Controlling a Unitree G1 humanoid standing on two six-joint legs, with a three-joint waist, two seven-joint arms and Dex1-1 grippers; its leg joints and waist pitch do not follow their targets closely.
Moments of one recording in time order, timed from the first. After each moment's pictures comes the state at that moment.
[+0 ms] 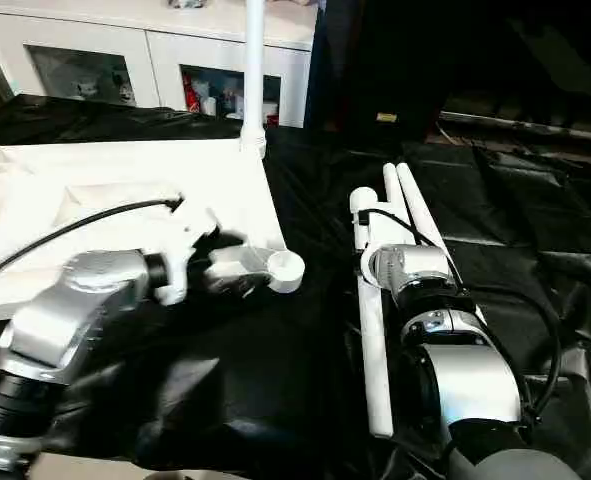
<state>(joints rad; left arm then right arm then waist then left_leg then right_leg) -0.45 0.30 -0.18 -0.07 -0.16 0.63 -0.74 -0.91 -0.18 -0.21 1.05 0.09 0.68 0.05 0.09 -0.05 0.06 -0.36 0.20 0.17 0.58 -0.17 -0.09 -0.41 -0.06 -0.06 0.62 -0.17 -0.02</state>
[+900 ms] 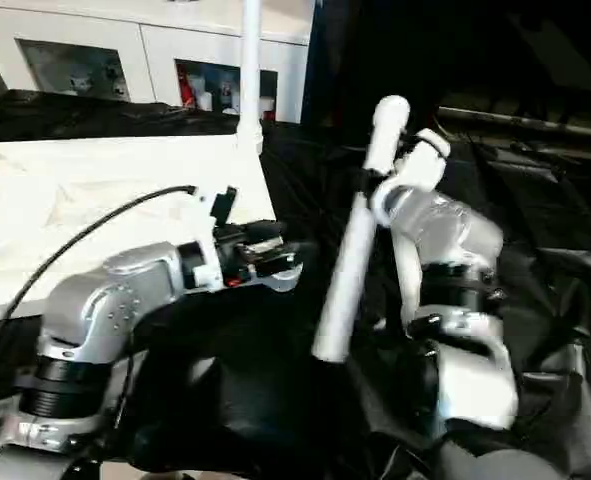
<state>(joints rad) -0.52 0.09 -0.08 -0.02 -0.41 0.85 -0.68 -0.90 -0.06 -0.54 0.54 0.44 0.80 -0.08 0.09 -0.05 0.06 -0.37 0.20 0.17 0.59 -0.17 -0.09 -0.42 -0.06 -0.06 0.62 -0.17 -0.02</state>
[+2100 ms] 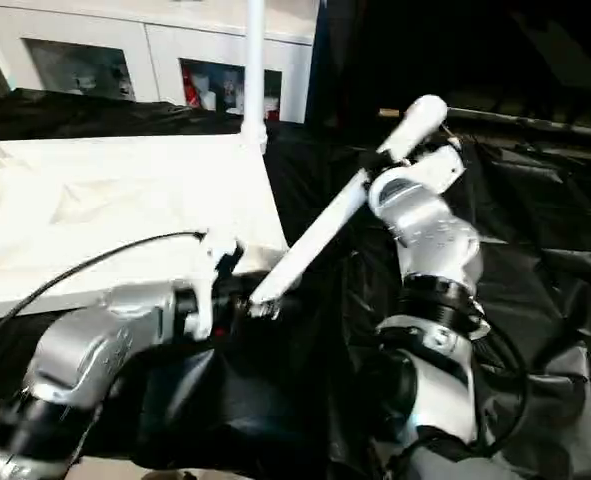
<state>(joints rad) -0.37 0.25 -0.23 -0.09 -0.36 0.78 -0.76 -0.90 0.03 -0.73 0.44 0.66 0.70 -0.29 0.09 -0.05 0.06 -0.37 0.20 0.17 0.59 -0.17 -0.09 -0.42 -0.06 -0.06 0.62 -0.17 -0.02</state>
